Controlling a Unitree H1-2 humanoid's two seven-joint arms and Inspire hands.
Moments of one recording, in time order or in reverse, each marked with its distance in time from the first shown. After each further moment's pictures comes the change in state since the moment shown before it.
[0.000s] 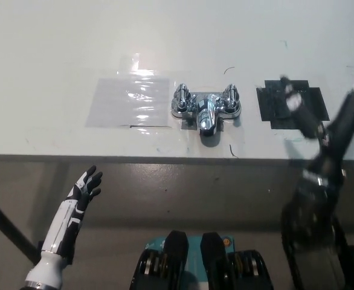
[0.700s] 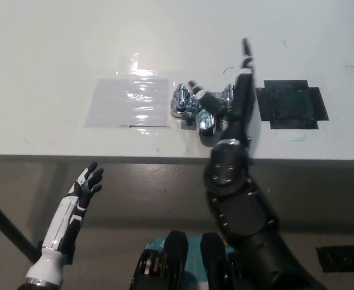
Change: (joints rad) left_arm -0.011 0.001 -0.001 0.000 0.000 -0.004 0.000; right_arm -0.423 0.175 -0.089 0.693 0.075 0.057 -0.021
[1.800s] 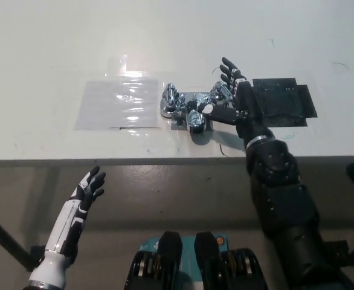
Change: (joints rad) left_arm 0.005 -0.009 -0.005 0.016 0.001 0.001 0.000; right_arm 0.017 -0.051 -0.123 -0.008 0.290 0.139 0.673
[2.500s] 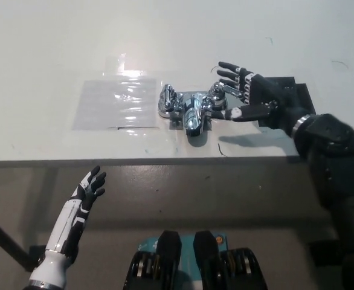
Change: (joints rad) left_arm -0.003 0.000 -0.002 0.001 0.000 -0.003 0.000; right_arm -0.067 -0.205 0.015 0.063 0.147 0.061 0.544
